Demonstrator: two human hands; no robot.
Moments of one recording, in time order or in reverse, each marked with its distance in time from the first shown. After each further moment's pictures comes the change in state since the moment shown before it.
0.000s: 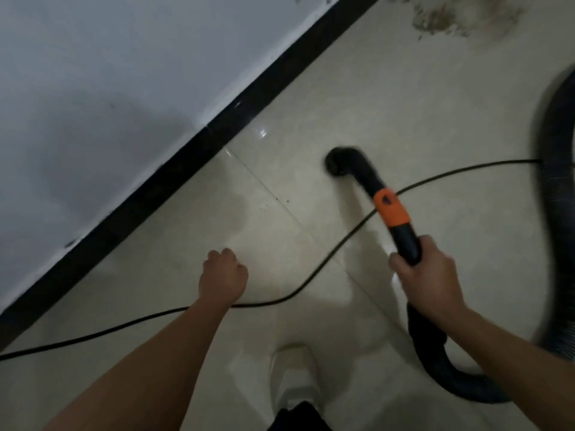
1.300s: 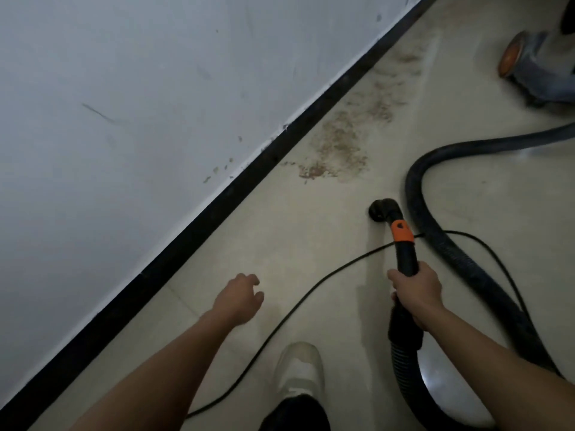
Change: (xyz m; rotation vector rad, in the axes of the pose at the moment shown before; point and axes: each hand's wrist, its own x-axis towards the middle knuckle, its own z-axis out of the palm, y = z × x) left_hand 0.006 0.247 -0.041 0.232 0.078 0.476; right_hand 0.136 0.081 -0.134 0.682 0.275 0.168
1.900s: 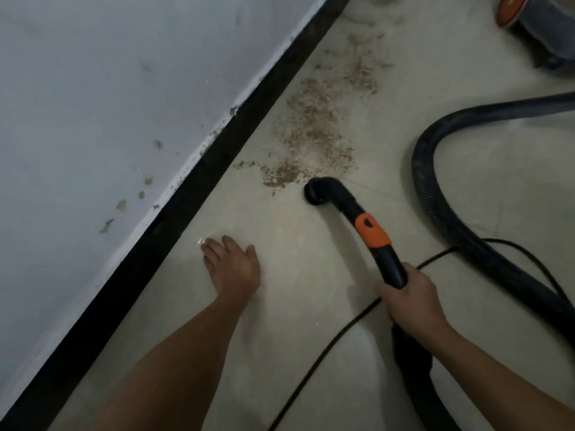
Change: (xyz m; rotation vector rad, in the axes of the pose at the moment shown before) left_hand 0.258 0.060 0.024 -0.017 0.285 -0.160; right_hand 0.115 -0.026 0.061 -0.200 -0.054 -0.043
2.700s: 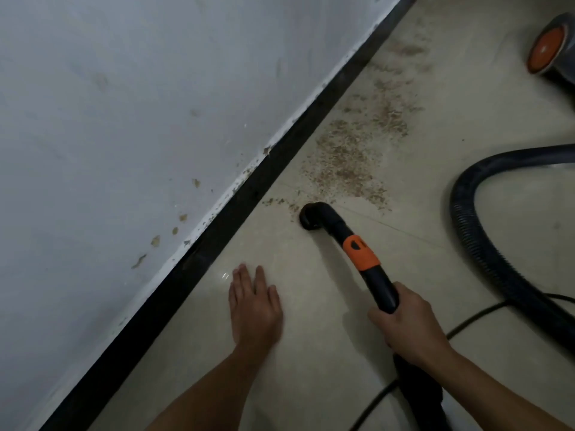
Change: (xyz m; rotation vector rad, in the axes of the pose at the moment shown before) left_hand 0.018 -0.019 0.017 -0.077 0.215 0.204; right_hand 0.038 -0.048 0.046 -0.163 -0.112 -0.140
